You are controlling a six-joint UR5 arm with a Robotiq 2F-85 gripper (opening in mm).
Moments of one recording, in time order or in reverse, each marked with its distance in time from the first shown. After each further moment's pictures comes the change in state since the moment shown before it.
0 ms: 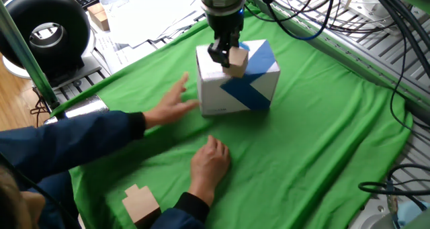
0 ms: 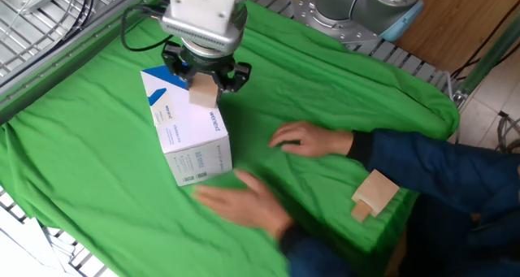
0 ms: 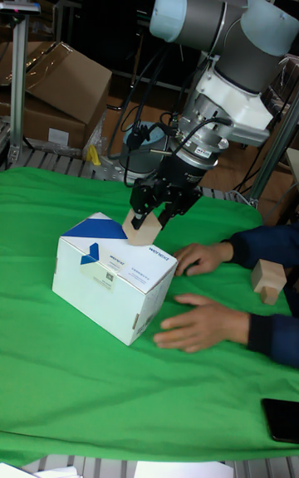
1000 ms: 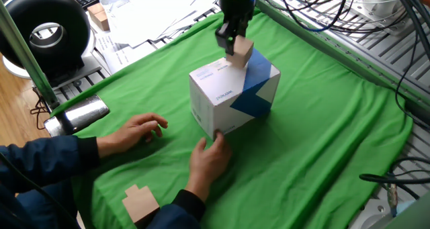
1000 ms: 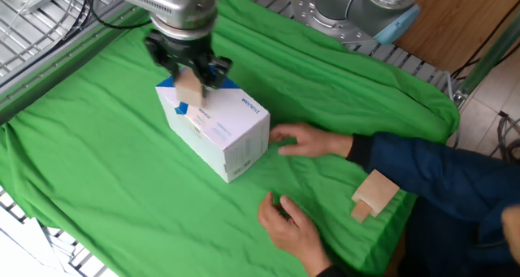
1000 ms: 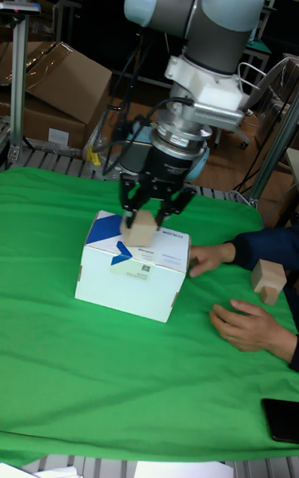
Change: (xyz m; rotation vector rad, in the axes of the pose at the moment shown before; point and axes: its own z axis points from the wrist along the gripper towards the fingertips) arm -0.017 0.011 -0.007 -0.148 -0.093 0.288
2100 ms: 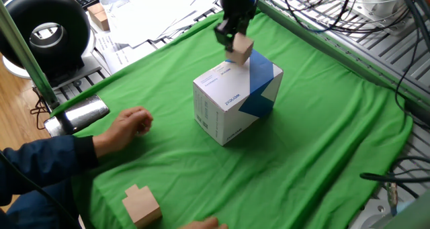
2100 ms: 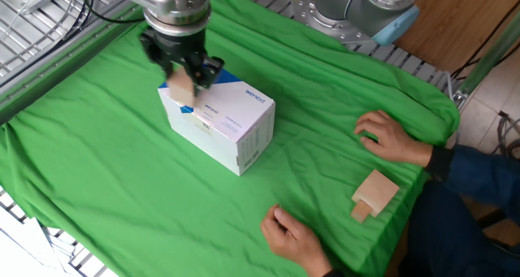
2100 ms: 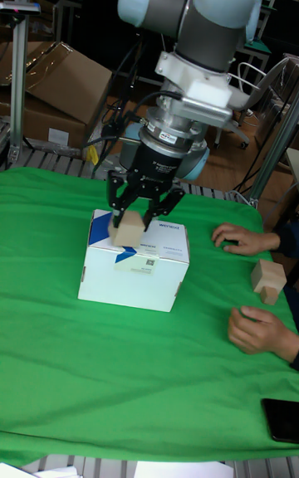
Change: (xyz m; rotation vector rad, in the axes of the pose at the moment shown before) arm -0.007 -0.067 -0.004 0.136 -0.025 -0.085
